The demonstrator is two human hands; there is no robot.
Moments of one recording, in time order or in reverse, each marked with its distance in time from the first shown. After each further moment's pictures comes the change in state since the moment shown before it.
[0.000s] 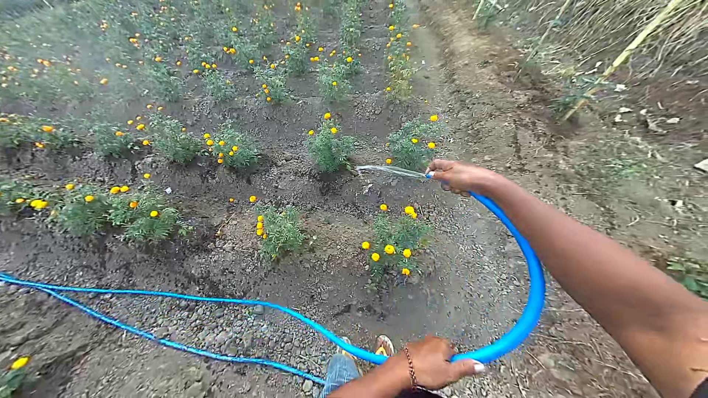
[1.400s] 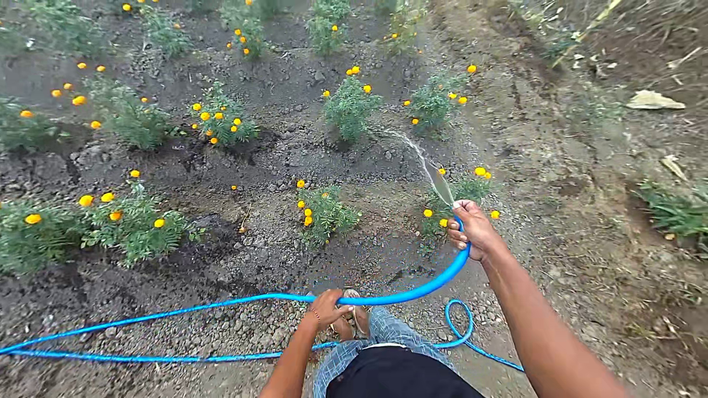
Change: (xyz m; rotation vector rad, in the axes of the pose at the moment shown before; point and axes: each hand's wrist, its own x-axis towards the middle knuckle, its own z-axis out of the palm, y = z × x) left_hand -0.355 -0.508 -0.245 0.198 0.108 -0.207; right_hand 0.003 -0.255 0.393 1.064 0.448 0.381
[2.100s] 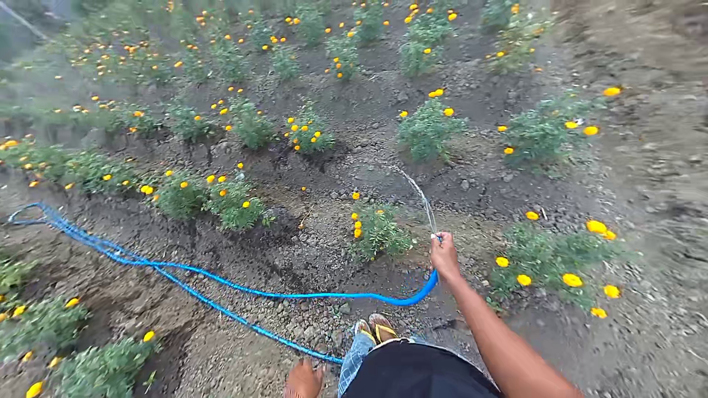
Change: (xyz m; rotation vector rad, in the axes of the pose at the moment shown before) left_hand -0.171 0.070 0.065 -0.183 0.360 -0.945; right_hand 0.117 0.104 0.094 -0.583 -0.091 -0.226
